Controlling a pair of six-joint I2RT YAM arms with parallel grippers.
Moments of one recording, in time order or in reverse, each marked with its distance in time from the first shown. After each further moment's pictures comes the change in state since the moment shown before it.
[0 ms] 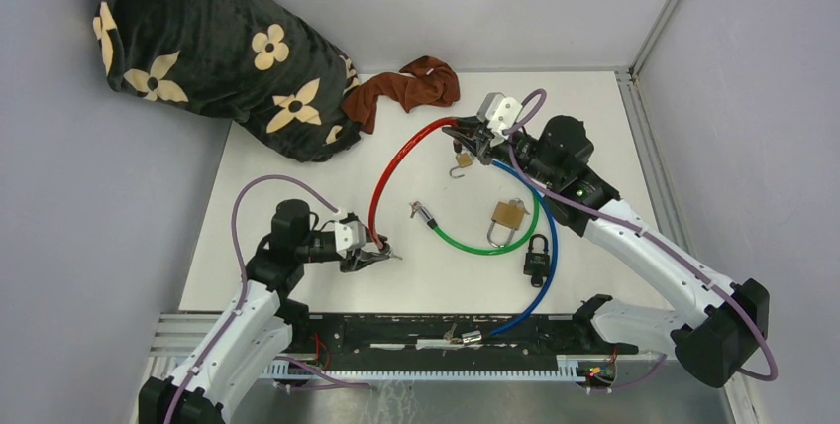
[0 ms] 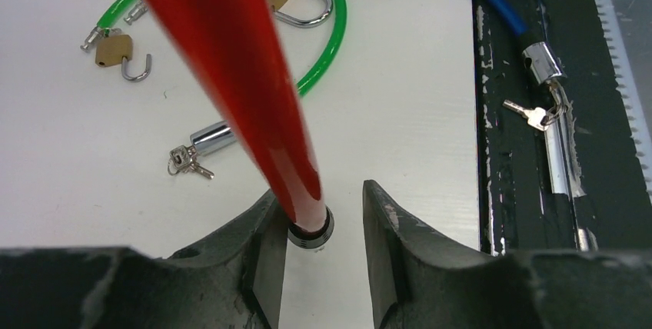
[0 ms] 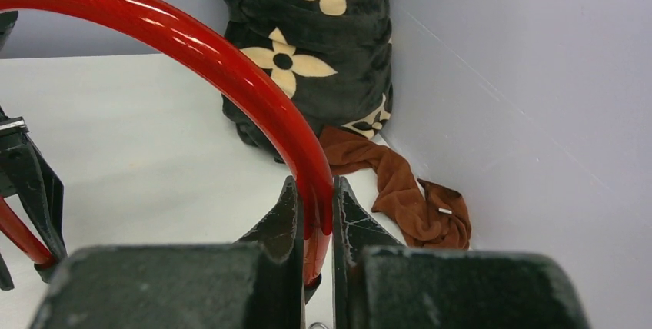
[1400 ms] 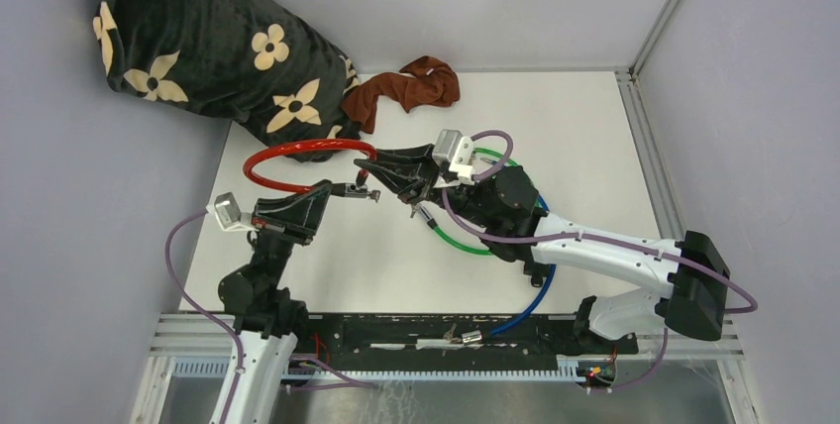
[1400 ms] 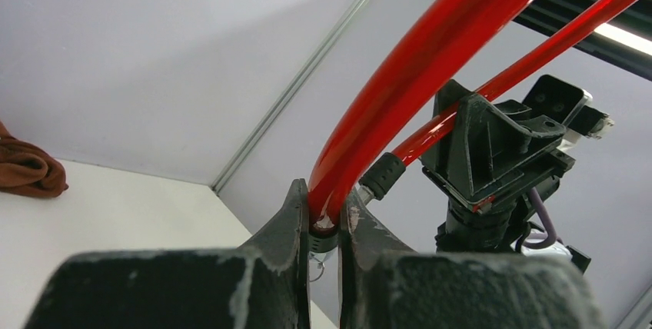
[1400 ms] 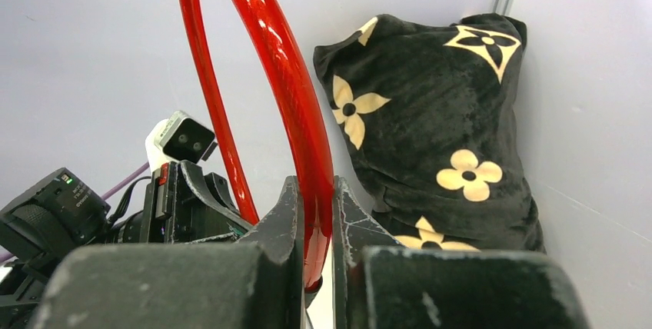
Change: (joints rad) left arm 0.175 -0.489 -0.143 0.768 -0.716 -1.642; right arm 0.479 0.216 0.055 0.568 0.236 0.204
